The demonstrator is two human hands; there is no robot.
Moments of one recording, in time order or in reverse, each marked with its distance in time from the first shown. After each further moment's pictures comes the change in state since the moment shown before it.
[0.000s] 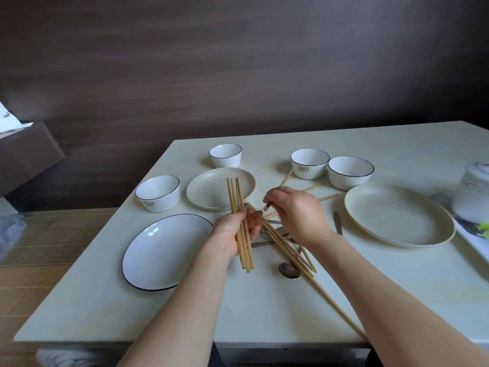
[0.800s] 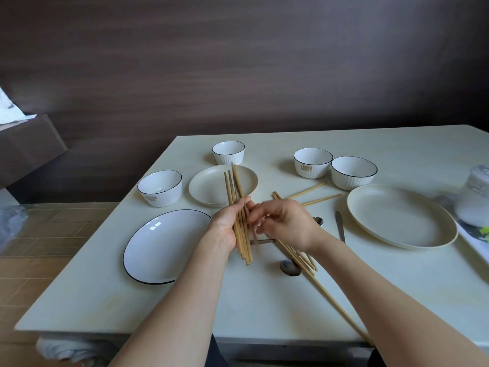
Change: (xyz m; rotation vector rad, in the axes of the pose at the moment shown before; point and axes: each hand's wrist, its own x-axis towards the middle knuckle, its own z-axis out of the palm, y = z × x) left_hand 0.001 0.006 -0.002 -0.145 -0.067 0.041; right_hand -0.006 -0.034 -0.013 0.663 -0.301 0.282
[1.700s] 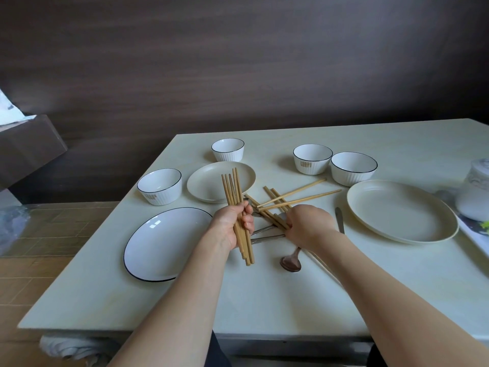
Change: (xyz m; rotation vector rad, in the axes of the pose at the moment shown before) left_hand 0.004 -0.004 -0.005 0.061 0.028 -0.056; right_hand 0.005 0.037 -0.011 -0.897 -0.046 0.401
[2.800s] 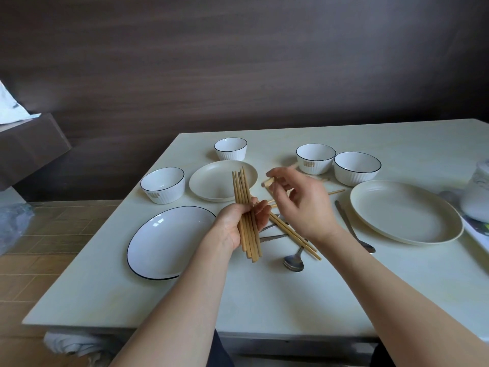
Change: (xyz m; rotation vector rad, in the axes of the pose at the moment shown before) left_hand -0.003 0.000 0.002 -0.046 -0.087 -0.025; right_hand -0.020 -0.024 -0.032 0.724 0.621 -0.376
